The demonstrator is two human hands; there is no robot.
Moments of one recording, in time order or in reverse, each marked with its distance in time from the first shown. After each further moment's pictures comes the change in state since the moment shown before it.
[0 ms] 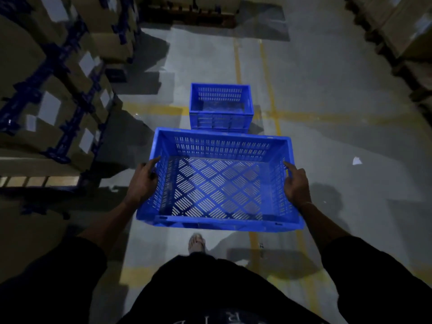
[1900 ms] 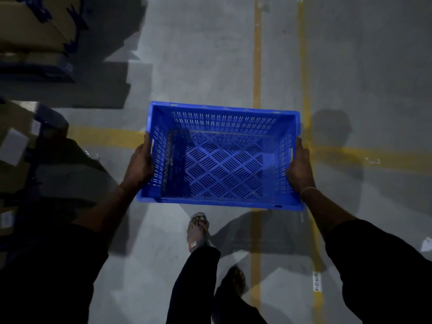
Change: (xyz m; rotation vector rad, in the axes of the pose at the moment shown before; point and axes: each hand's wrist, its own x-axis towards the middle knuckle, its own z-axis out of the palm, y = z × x) left_hand 0.854 -0.024 0.213 -0.093 -0.148 -0.042; right_hand 0.844 0.056 0.321 -0.104 -0.264 0.164
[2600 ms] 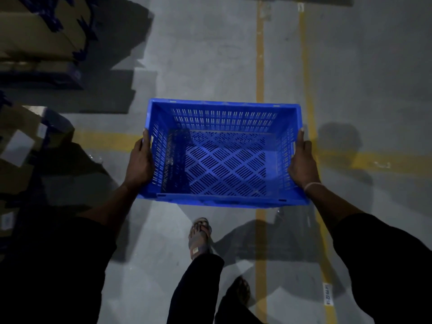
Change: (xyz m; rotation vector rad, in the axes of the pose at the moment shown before) left_hand -0.004 -0.019 0.025 0.200 0.147 0.010; right_hand 0.008 0.009 0.007 -0.150 0.031 -0.159
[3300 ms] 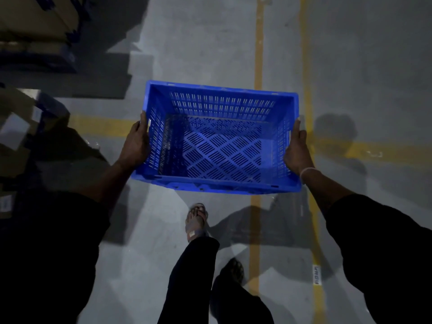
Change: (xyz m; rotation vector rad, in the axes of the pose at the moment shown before) left_hand 0.000 0.000 -0.016 0.004 -0.081 0.053; right_hand -0.013 -0.002 -0.006 0.058 -0.073 0.010
